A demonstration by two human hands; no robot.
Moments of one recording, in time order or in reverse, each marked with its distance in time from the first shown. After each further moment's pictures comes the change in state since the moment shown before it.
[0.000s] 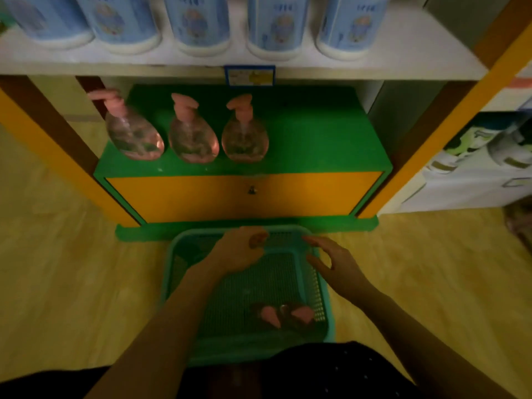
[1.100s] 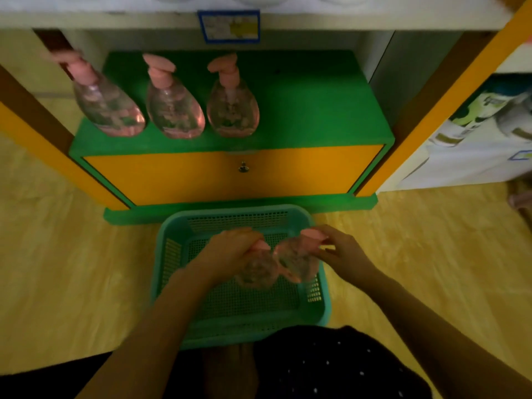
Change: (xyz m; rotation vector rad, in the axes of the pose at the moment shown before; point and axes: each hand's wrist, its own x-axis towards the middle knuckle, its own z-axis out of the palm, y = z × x) left_hand -0.014 -0.010 0.022 0.371 0.011 0.235; right_hand -0.005 0.011 -0.008 0.071 -0.075 0.116
